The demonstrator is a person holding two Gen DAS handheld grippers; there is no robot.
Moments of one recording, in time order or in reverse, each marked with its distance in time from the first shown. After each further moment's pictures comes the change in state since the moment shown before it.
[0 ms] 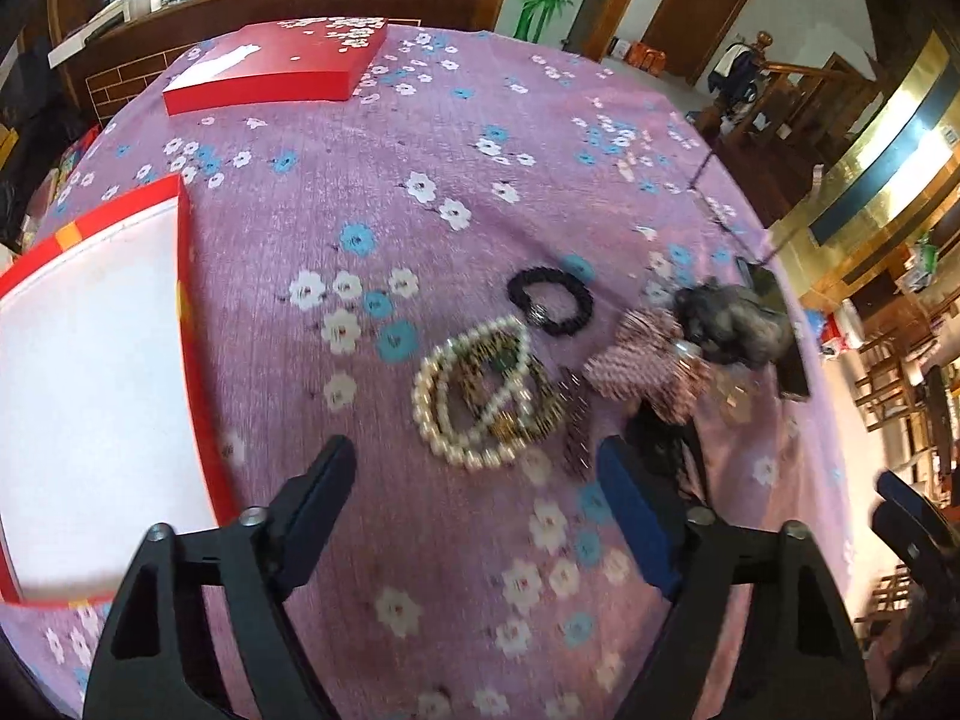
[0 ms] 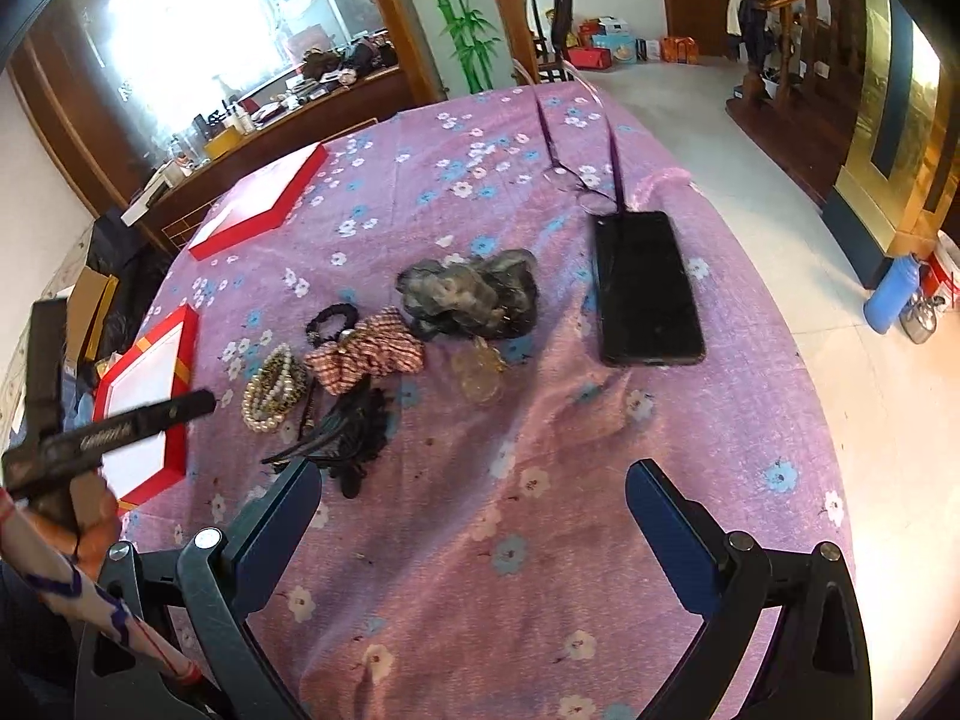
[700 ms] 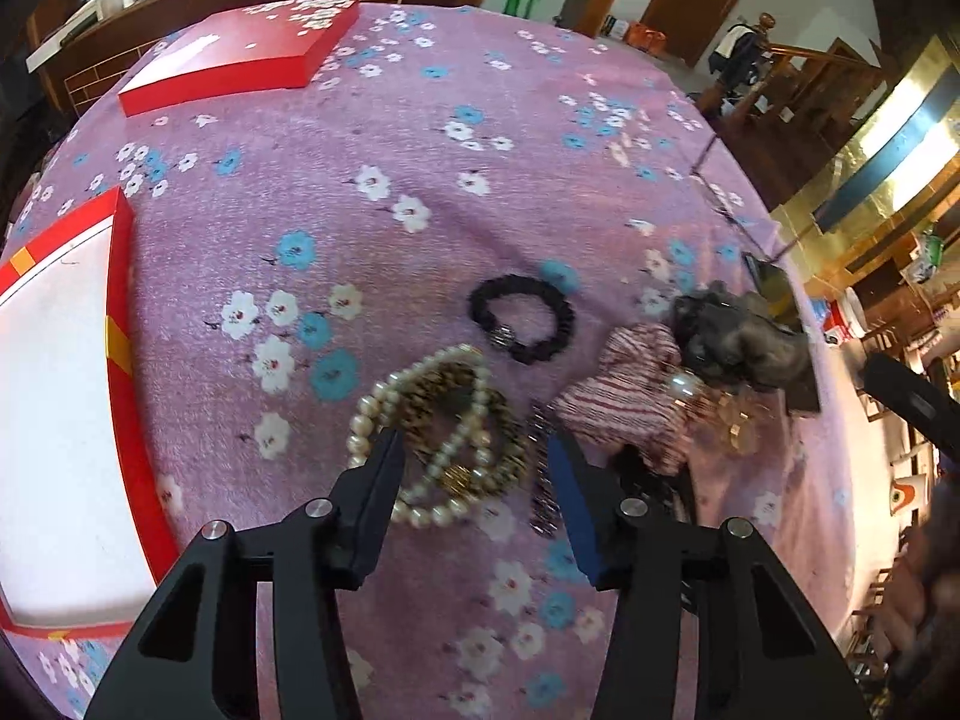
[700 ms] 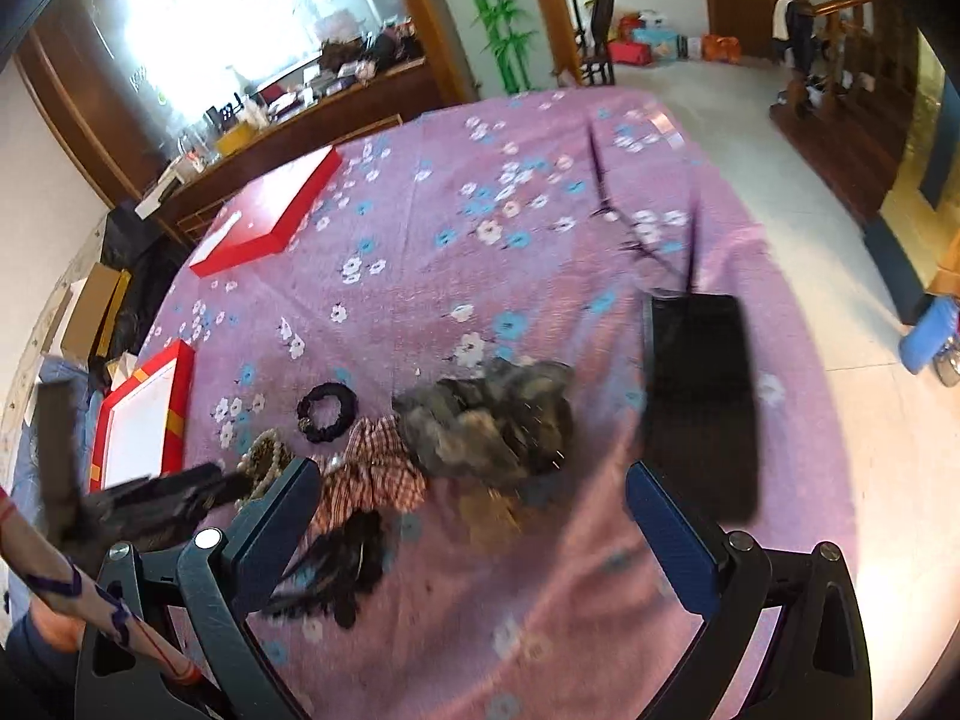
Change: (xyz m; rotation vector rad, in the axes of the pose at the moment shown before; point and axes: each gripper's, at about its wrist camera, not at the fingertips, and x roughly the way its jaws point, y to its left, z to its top) left arm 0.027 -0.026 0.019 0.004 0.037 -0.026; right arm 0.071 0.005 0.092 -0.066 0.052 0.076
